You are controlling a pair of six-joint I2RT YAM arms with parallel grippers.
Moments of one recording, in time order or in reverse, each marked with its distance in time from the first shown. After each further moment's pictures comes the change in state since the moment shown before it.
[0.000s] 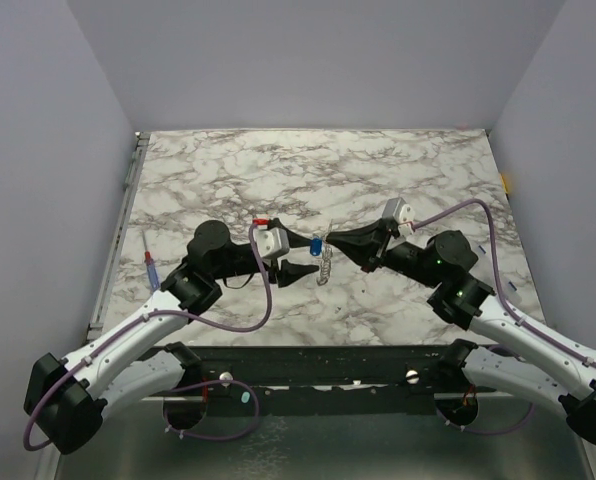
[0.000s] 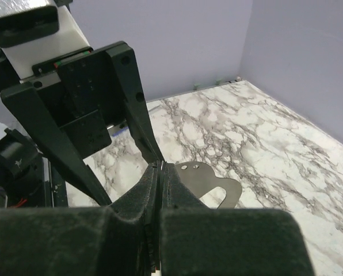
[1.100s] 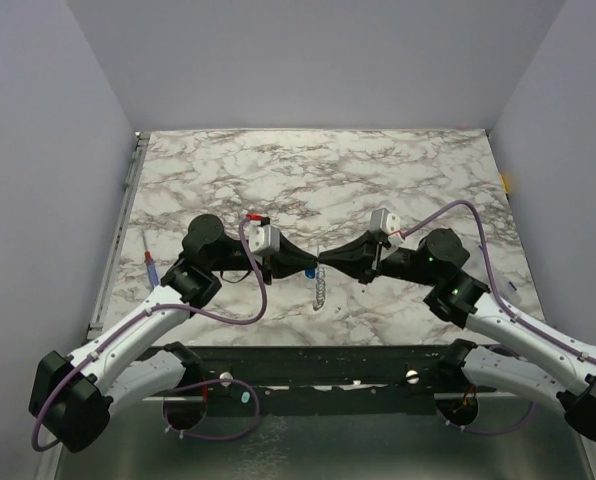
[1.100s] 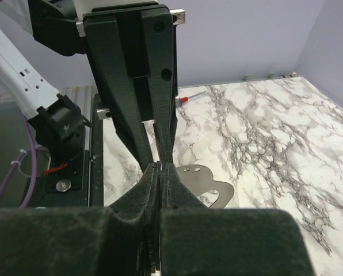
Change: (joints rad) left arm 0.068 0.016 0.010 0.088 0.254 -0.093; right arm 0.000 0.031 -0.002 -0.028 -0.215 -0.019
